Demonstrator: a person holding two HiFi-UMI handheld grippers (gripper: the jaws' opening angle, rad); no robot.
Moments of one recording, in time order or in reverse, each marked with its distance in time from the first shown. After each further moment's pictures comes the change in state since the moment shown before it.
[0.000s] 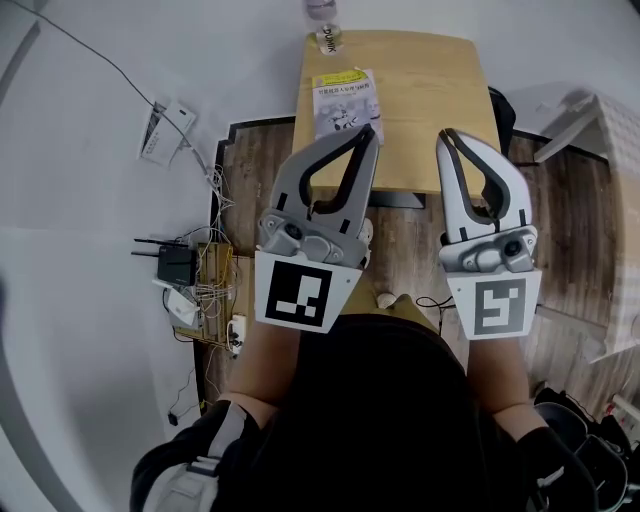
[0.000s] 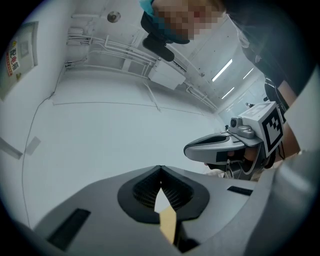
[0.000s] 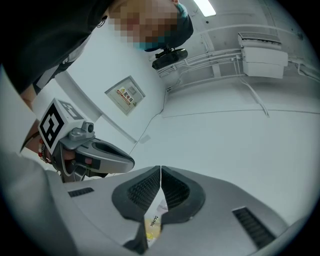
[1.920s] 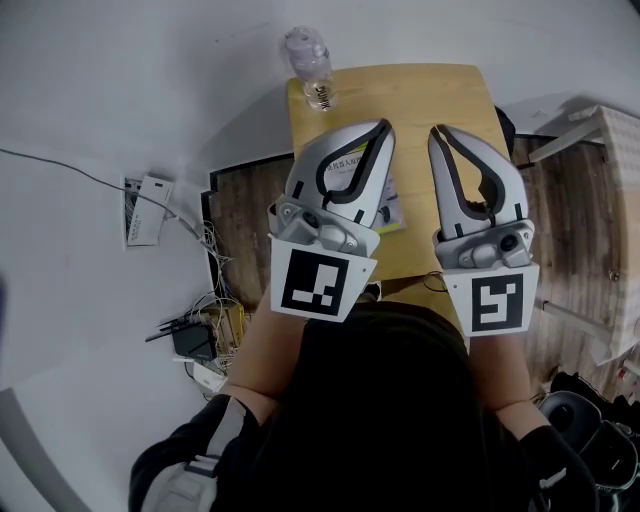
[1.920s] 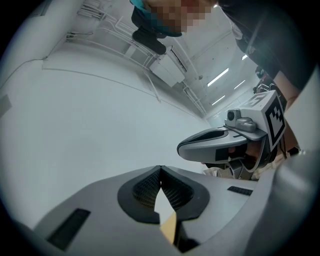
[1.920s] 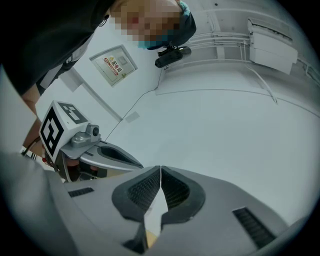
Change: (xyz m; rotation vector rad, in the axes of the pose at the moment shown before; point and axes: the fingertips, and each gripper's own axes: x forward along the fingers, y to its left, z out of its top) left arm 0.184 0.157 -0.126 -0.036 -0.045 -0.193; right arm 0.229 -0.052 -0.127 -0.055 0.142 -0.086
